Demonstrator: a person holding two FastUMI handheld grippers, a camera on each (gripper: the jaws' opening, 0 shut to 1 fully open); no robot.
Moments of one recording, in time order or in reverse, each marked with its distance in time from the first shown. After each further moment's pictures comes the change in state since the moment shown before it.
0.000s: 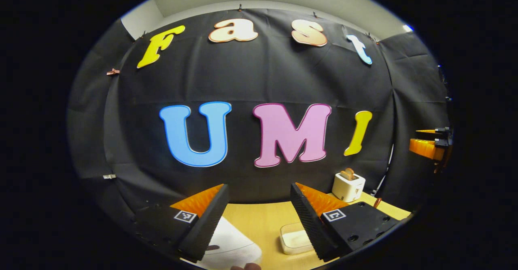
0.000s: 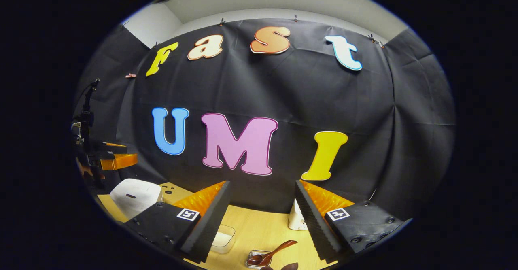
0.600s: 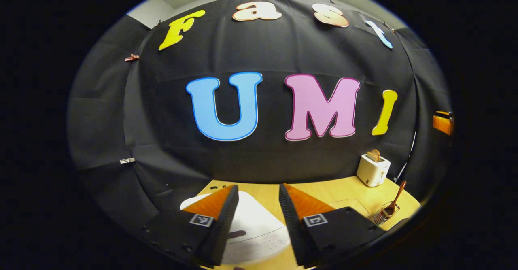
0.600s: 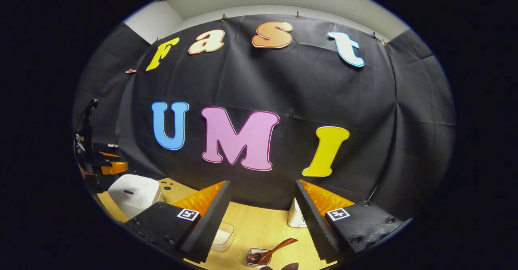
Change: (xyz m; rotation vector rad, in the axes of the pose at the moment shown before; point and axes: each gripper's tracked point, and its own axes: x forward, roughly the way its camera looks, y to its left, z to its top) left arm 0.002 0.043 -0.079 -0.007 0.148 0.114; right arm 0.002 0.000 -0.011 -0.014 0.026 -0.014
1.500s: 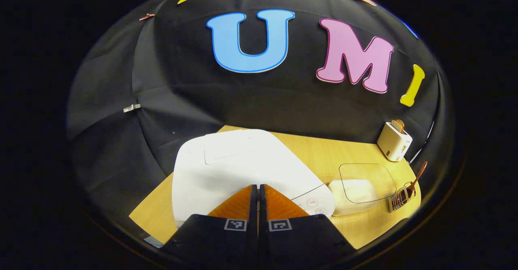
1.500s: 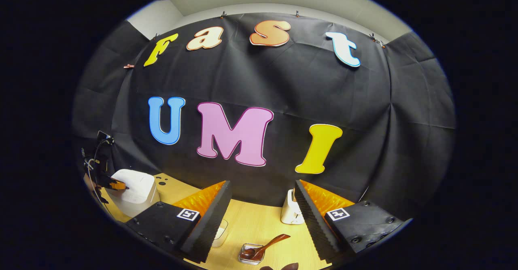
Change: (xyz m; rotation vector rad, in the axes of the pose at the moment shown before) left arm 0.030 0.040 -0.148 -0.120 0.368 0.109; right arm -0.015 -0.010 -0.005 -0.025 0.025 -0.041
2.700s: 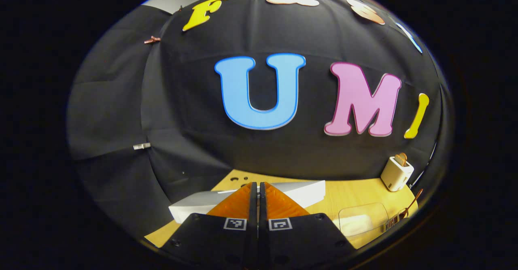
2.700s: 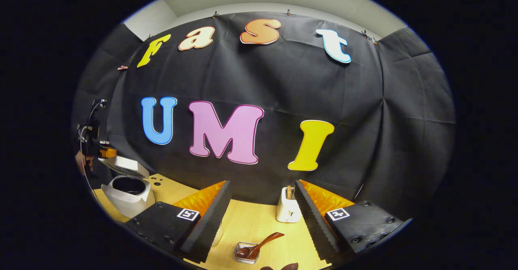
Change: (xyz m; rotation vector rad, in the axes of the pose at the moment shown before) left arm -0.040 0.024 0.167 0.001 -0.359 0.054; right arm -0.001 -0.024 -0.021 0.028 0.027 -0.043
